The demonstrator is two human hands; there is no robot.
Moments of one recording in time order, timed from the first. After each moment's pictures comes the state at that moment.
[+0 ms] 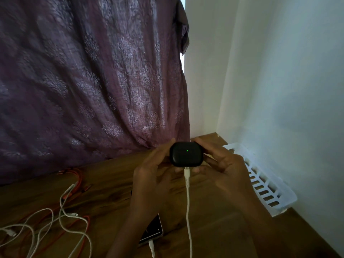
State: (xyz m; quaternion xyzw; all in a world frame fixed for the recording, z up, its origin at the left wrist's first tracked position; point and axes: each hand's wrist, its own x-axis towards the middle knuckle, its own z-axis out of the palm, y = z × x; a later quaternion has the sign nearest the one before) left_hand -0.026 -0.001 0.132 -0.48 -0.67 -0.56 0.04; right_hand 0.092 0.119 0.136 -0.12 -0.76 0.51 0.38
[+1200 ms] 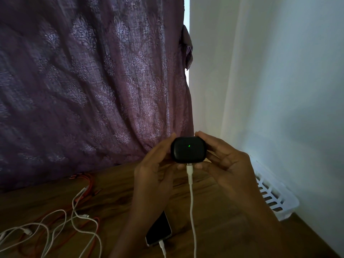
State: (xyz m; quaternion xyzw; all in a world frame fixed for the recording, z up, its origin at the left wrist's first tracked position) left_hand -0.011 -0.024 0.161 -0.49 -0.65 -0.58 0.08; right_hand 0.099 0.093 0.165 -0.07 -0.75 0.50 0.43
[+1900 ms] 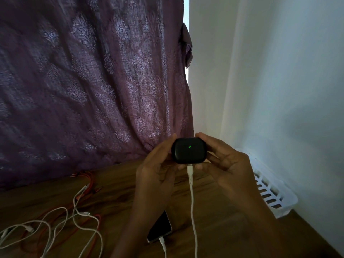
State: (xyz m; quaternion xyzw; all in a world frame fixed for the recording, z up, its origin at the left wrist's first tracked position) left_hand -0.007 -0.025 0.156 -0.49 -0.65 -0.57 0.07; right_hand 0.103 0.089 0.160 -0.08 -0.75 0.50 0.43
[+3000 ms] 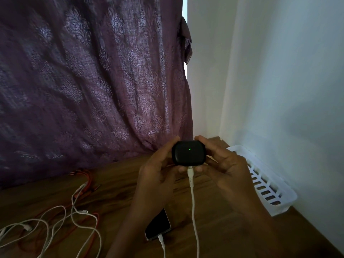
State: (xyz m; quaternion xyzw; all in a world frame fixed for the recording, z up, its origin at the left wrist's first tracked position) left_hand -0.011 -0.021 0.149 -0.49 -0.64 -0.58 -0.05; right_hand 0.106 0.096 0.147 -0.10 -0.74 0.53 0.40
